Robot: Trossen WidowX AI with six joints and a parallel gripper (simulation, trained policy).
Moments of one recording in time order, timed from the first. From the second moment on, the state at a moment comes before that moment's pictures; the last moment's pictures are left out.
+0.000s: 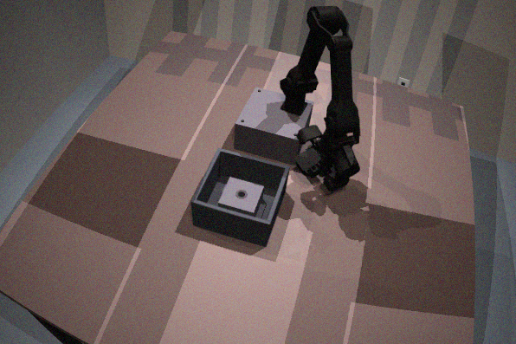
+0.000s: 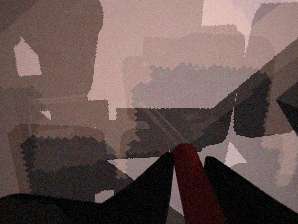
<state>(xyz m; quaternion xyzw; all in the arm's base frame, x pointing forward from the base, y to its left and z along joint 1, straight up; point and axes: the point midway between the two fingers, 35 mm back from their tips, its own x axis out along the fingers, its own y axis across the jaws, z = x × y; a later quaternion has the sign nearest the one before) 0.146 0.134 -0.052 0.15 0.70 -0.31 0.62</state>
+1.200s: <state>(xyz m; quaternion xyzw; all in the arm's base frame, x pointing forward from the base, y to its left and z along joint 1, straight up) 0.204 0.134 0.050 0.17 0.64 -0.32 0.68</state>
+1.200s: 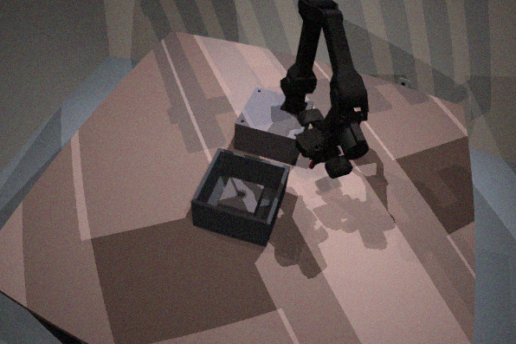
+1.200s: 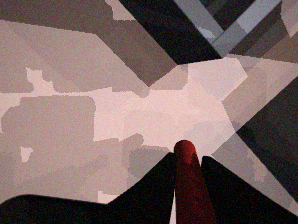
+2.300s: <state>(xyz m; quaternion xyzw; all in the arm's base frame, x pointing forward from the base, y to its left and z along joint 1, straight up) 0.318 0.034 0.081 0.25 0.57 -0.38 0.68</state>
